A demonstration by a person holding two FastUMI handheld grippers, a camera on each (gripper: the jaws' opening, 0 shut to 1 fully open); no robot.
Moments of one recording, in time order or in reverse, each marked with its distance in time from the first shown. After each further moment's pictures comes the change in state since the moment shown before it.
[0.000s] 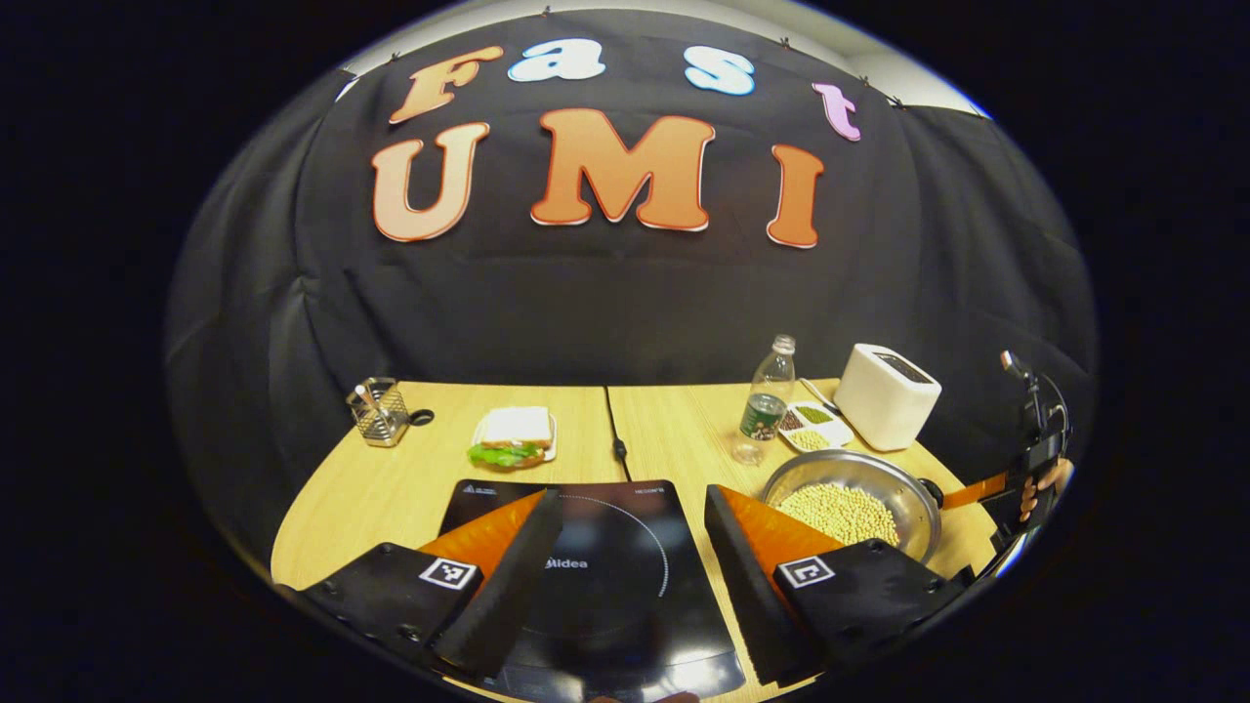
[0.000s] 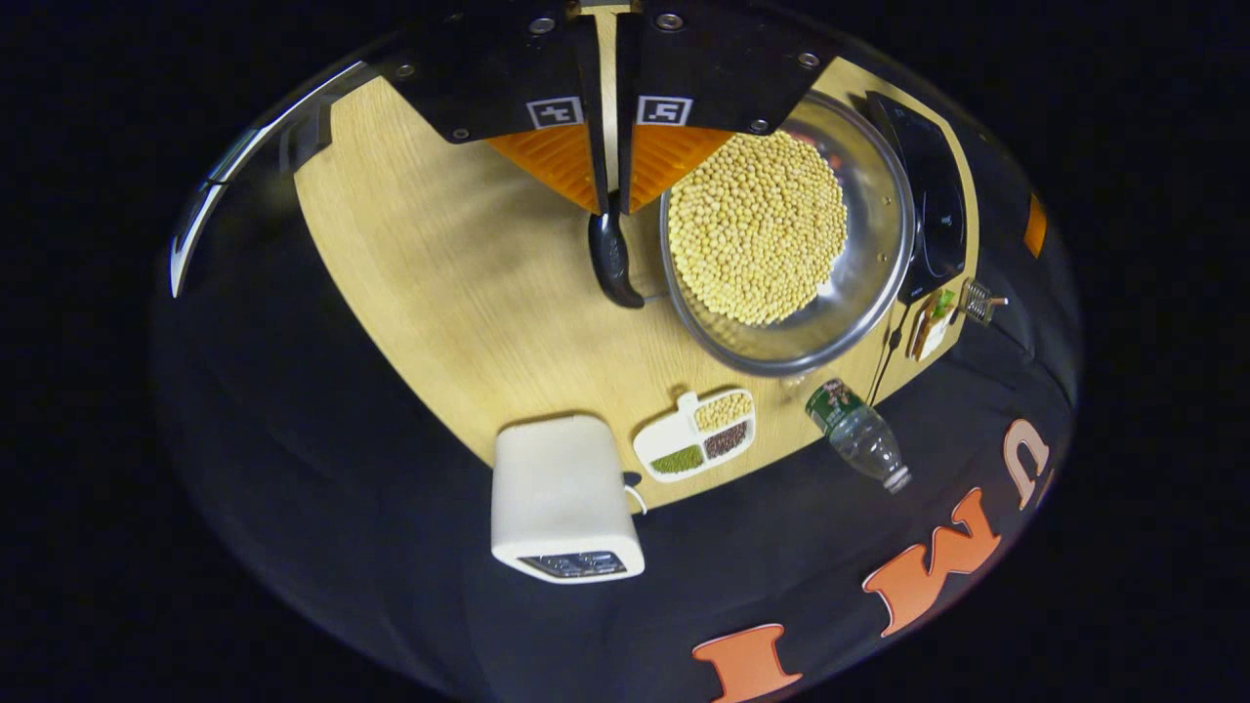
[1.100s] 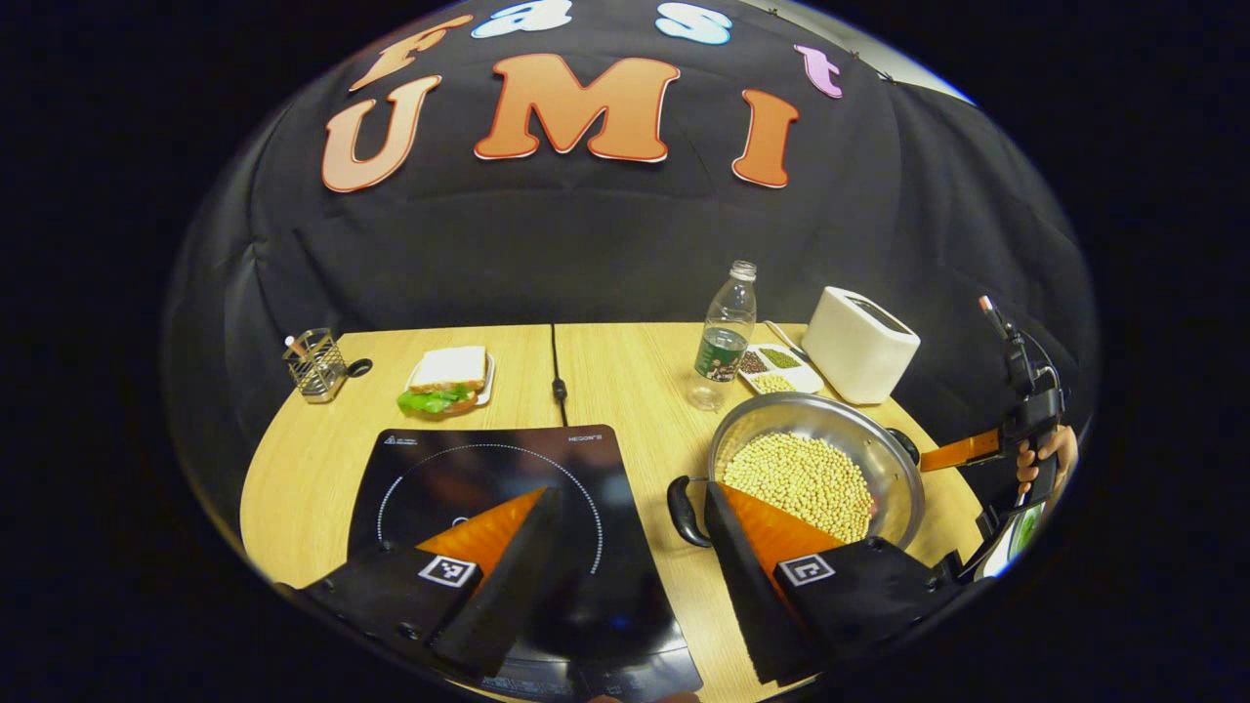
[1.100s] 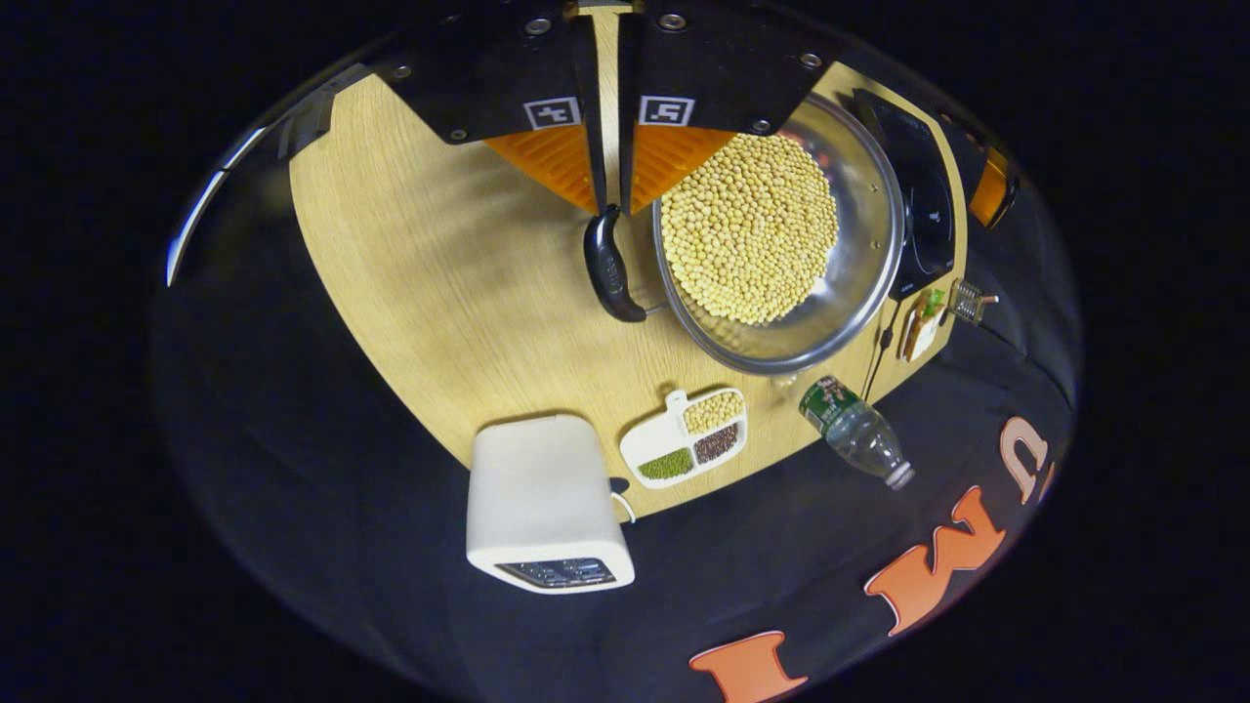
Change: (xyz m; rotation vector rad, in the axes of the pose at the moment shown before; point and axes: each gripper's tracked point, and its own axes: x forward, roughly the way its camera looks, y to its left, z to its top) left arm 0.031 -0.057 -0.047 0.001 0.161 -0.116; right arm 0.003 0.019 0.024 0.017 0.020 0.092
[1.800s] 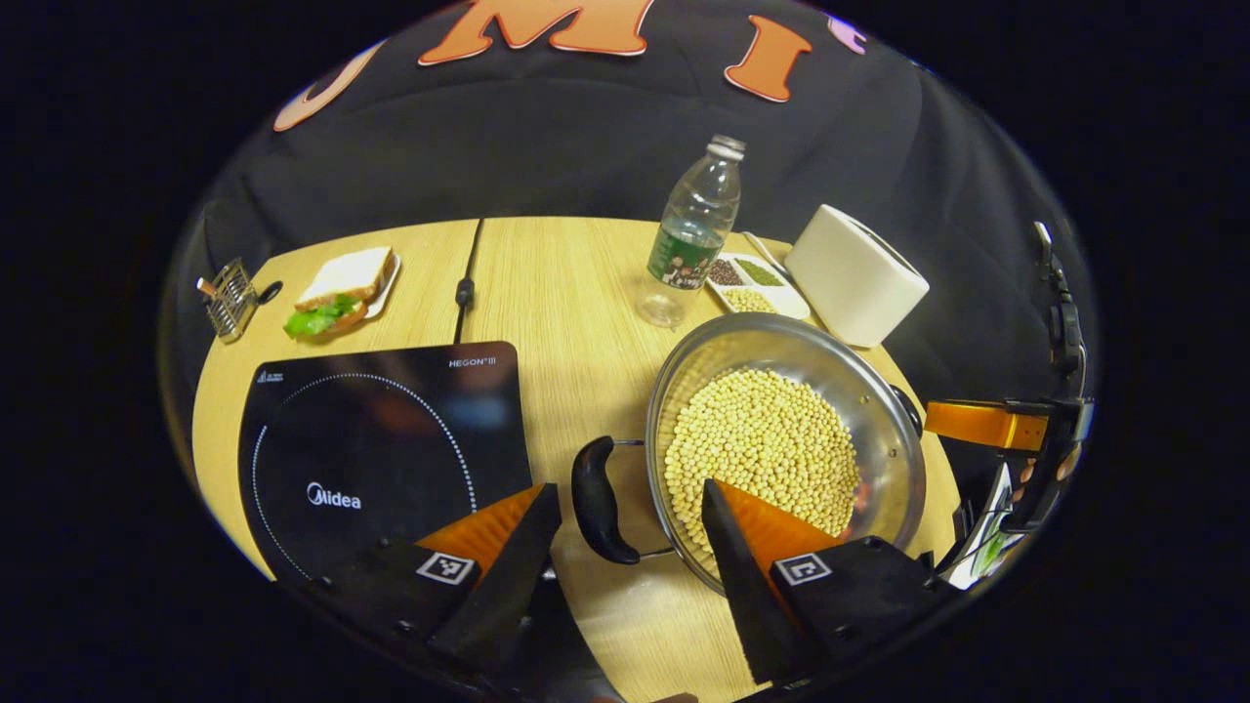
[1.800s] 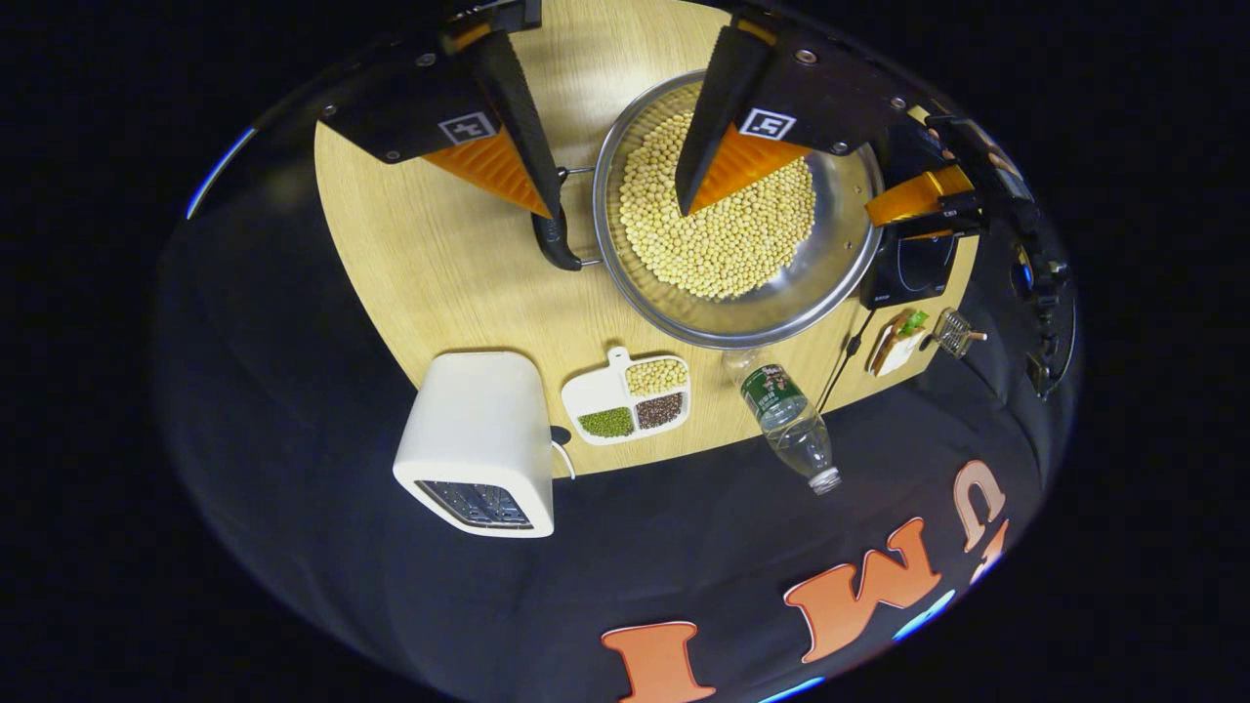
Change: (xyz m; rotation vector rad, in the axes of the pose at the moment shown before) left arm 0.083 -0.054 -0.065 -0.071 0.302 -0.117; right arm -0.001 0.032 0.020 -0.174 -0.095 0.008
